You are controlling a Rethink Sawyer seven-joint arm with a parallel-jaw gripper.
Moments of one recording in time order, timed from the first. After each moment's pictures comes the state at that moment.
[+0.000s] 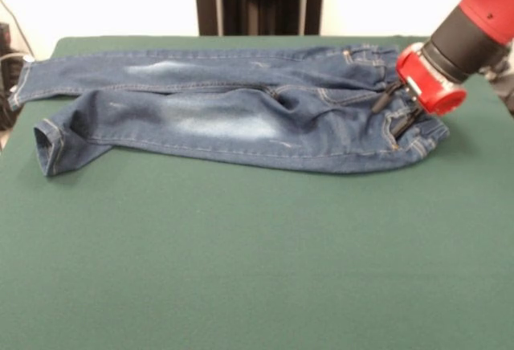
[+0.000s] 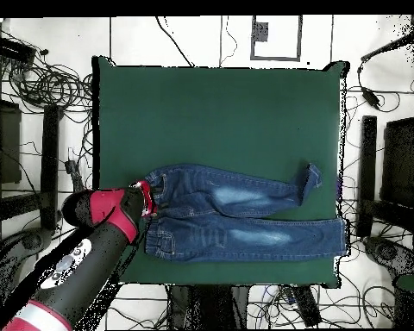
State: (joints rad) arm 0.70 0.01 -0.71 1.37 0.47 0.58 3.02
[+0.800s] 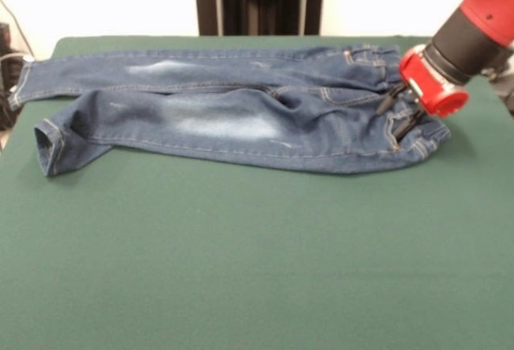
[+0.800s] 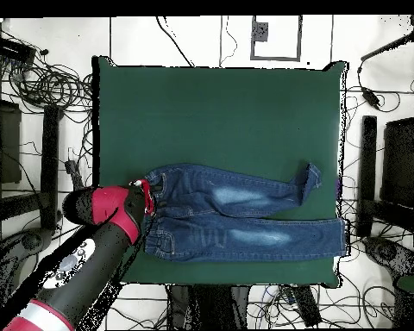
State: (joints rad) arm 0.70 0.01 -0.71 1.38 0.54 0.58 3.02
